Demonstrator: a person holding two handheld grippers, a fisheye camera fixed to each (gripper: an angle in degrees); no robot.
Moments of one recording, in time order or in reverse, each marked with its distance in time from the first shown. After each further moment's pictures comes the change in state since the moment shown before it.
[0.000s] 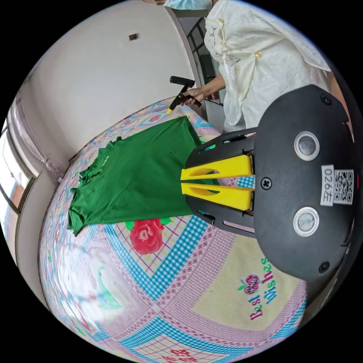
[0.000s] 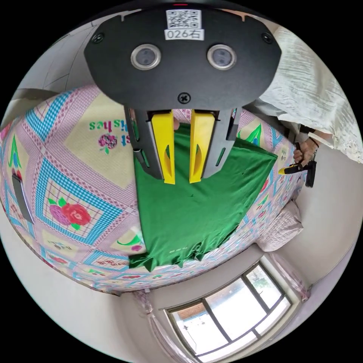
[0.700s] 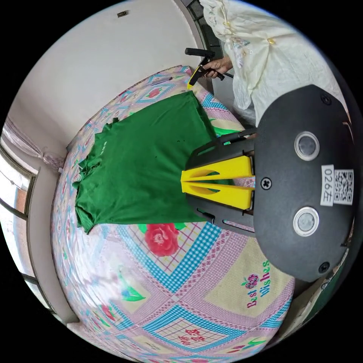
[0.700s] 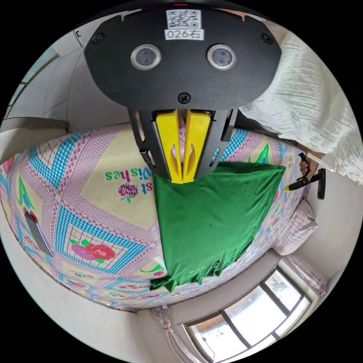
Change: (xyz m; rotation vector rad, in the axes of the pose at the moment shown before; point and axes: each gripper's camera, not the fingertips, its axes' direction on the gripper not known) left arm 0.091 0.010 0.058 0.071 -0.249 0.021; right arm 0.050 0.180 -0.054 -0.065 0.048 0.128
